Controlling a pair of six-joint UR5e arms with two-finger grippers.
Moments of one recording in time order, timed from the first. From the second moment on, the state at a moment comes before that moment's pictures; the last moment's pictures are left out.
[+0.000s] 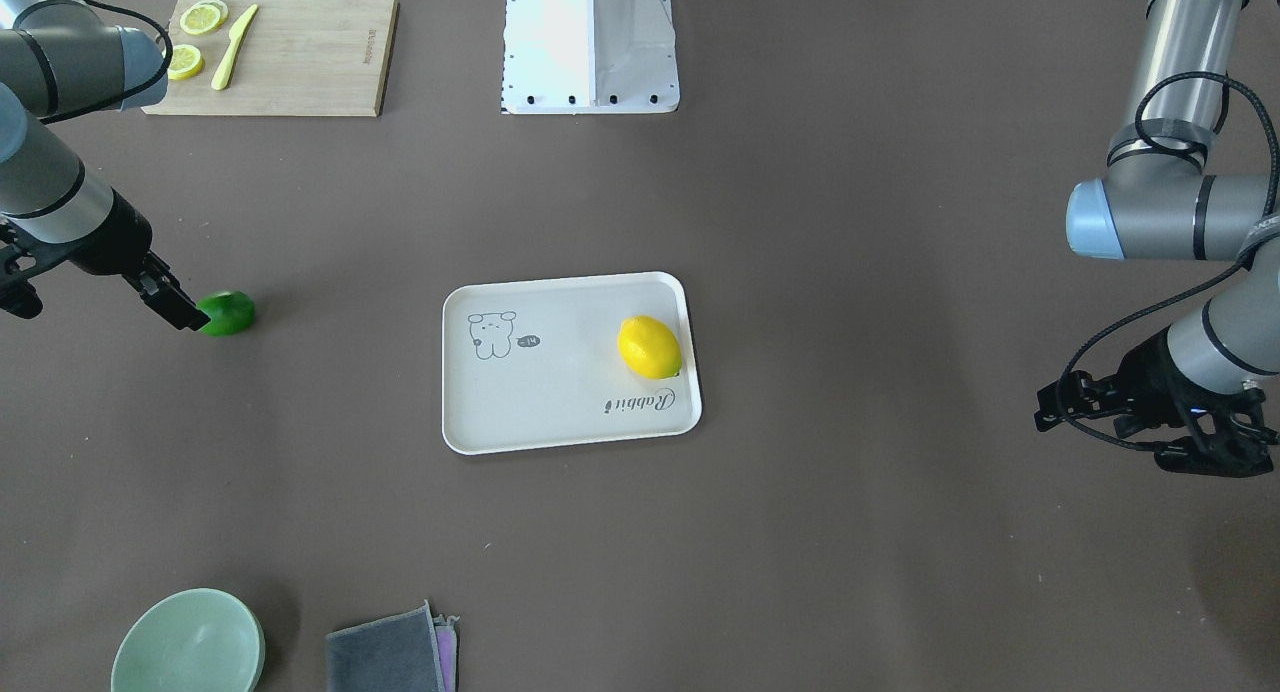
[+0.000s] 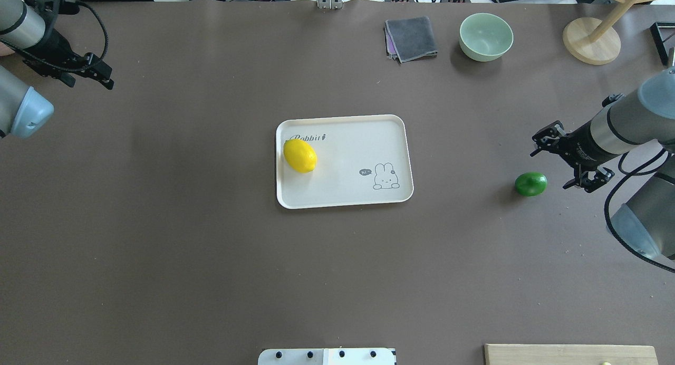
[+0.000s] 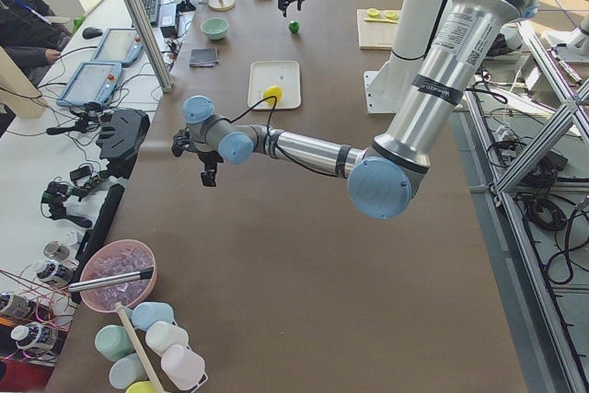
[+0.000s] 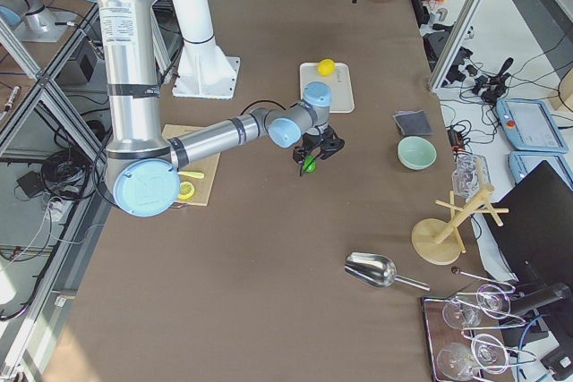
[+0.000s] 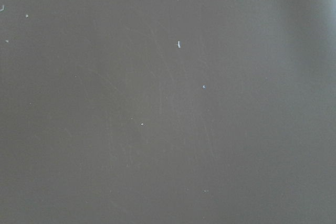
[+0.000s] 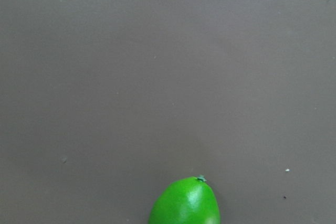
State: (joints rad) left arm -1.14 -2.01 -1.31 -1.93 -2.28 -0.55; right arm 0.90 -1.52 1.78 -1.20 2.15 1.80
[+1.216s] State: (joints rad) left arm -1.14 -2.01 -1.27 -1.94 -2.28 -0.55; right arm 0.76 -1.52 1.75 -1.13 2.04 1.98
